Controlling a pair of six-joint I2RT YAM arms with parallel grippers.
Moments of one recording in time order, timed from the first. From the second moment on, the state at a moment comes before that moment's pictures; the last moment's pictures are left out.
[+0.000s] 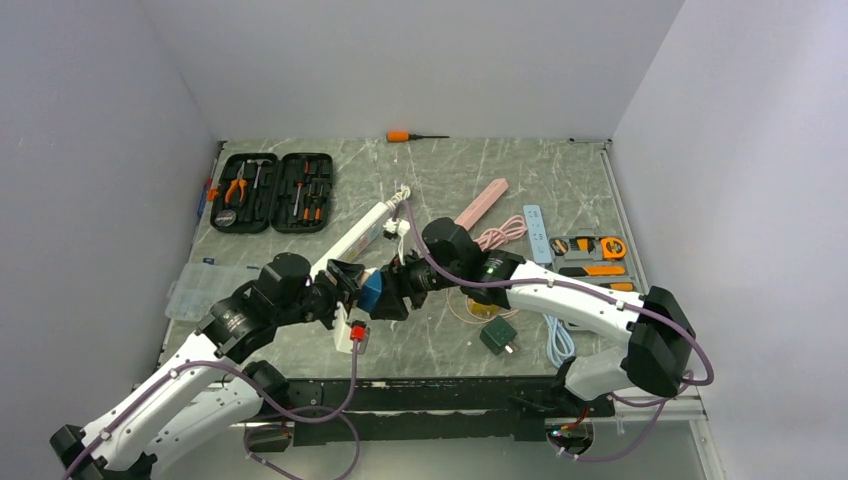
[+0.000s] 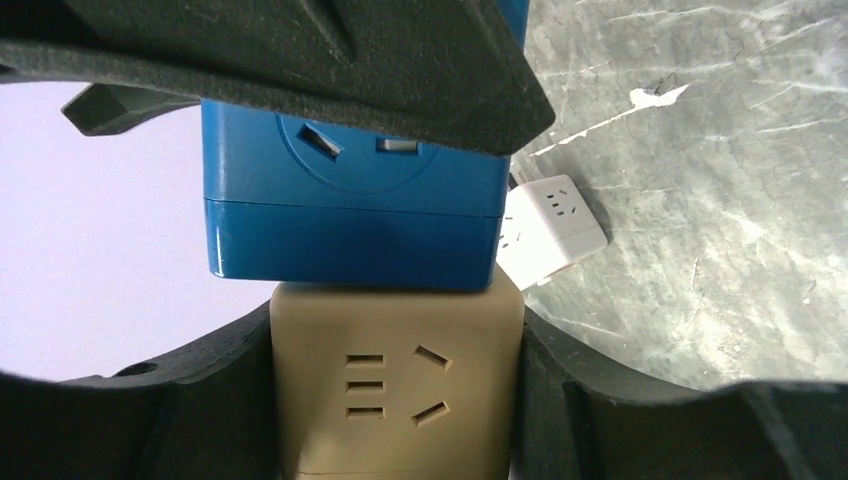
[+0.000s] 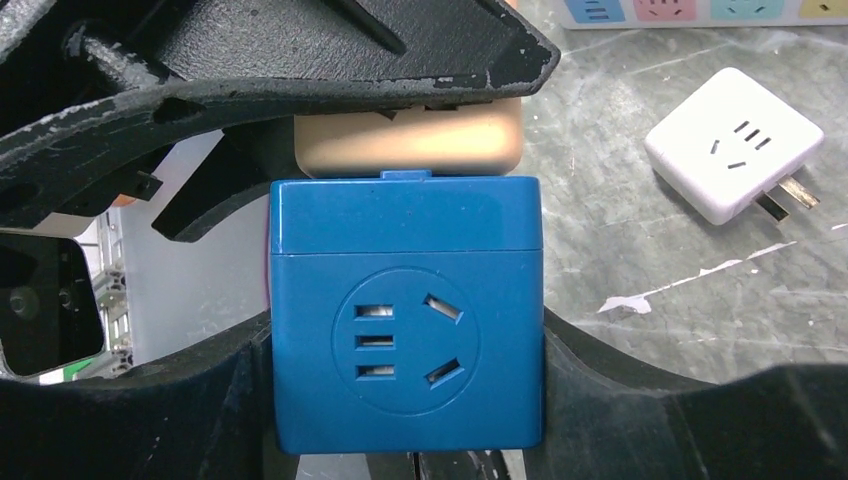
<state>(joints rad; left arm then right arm) -0.70 0.67 0.71 -0.62 0.32 1.39 0.99 1.39 1.02 -0.15 -0.49 0.37</state>
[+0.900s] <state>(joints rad) -0.78 0.69 0.70 -0.62 0.20 1.51 1.00 1.49 1.09 -0.16 -0.49 0.32</state>
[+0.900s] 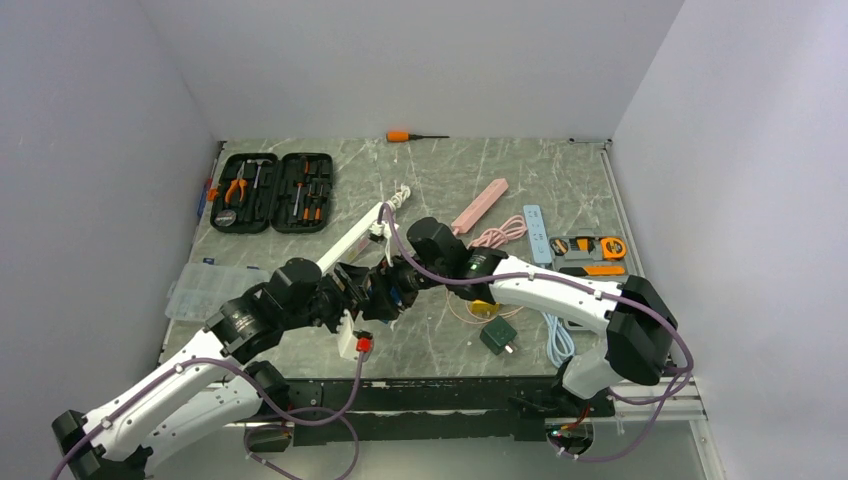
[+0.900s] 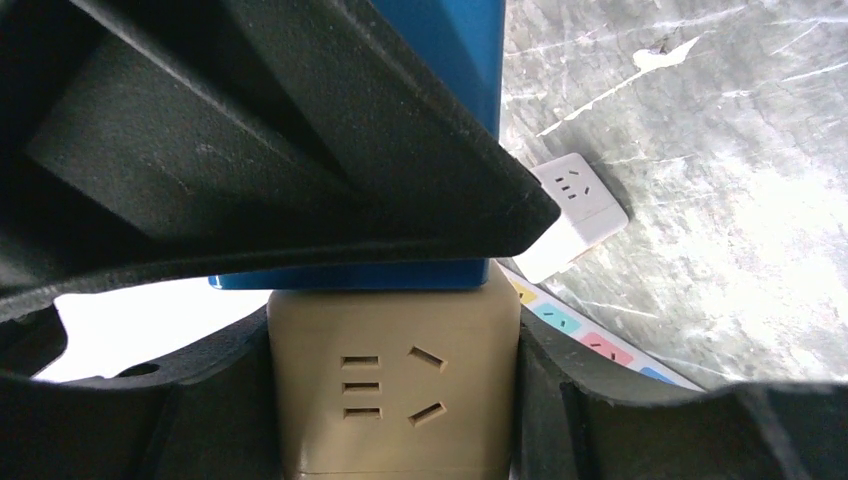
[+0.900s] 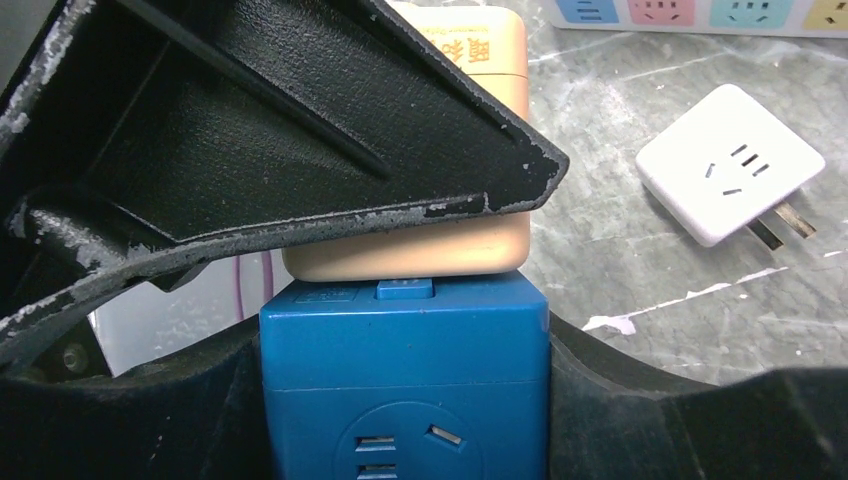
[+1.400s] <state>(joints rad) -0.81 0.74 0.67 -0.49 0.22 1.55 1.00 1.38 1.01 -0.19 -0.40 0.30</state>
